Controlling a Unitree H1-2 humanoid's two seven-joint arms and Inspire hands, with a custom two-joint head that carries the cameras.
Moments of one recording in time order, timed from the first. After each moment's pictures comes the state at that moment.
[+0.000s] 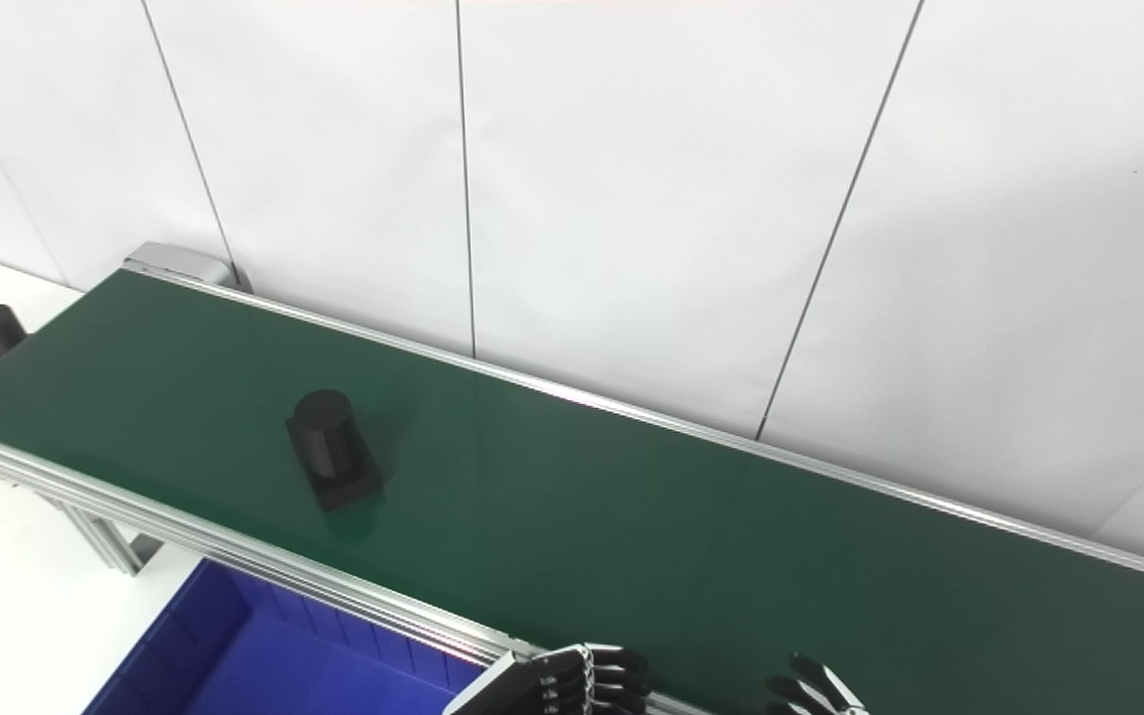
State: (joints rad) left arm 0.19 -0.01 -0.22 0.26 -0.11 -0.38 -0.33; right arm 0.26 -0.13 0.16 -0.09 -0.03 -0.40 0.14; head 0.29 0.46
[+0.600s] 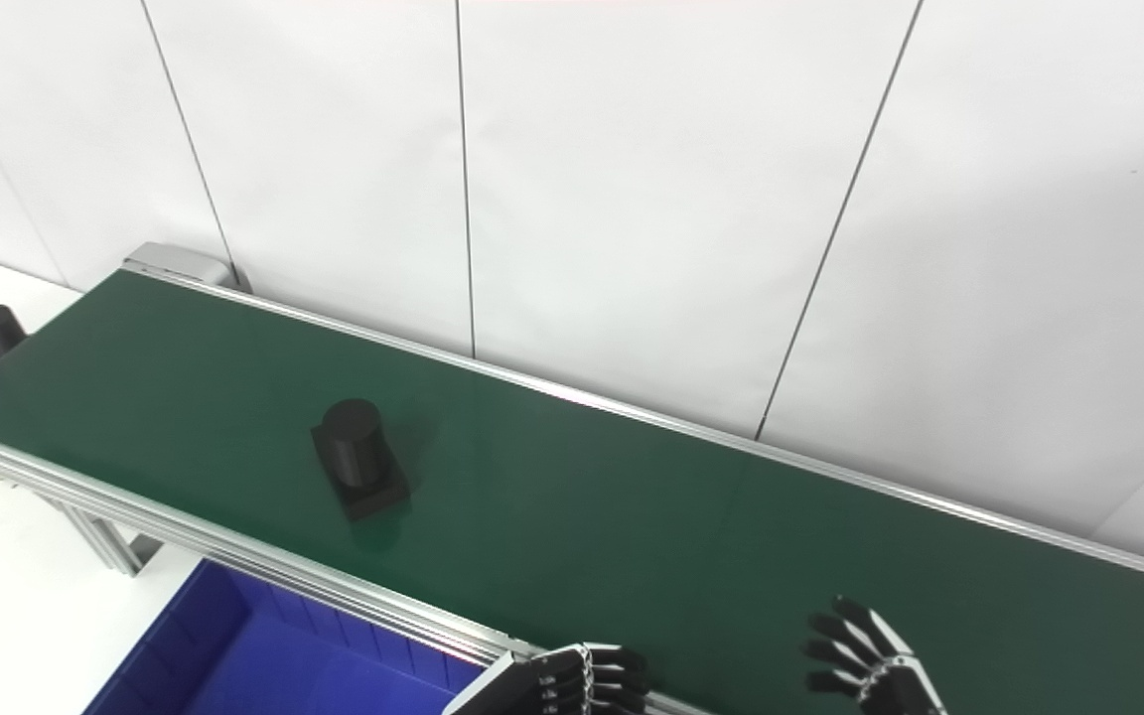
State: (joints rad) left arm 0.19 -0.01 -0.21 0.26 -0.11 -0.38 -0.33; right arm 0.19 -0.15 0.13 -0.22 -0.02 -0.32 0.15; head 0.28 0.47
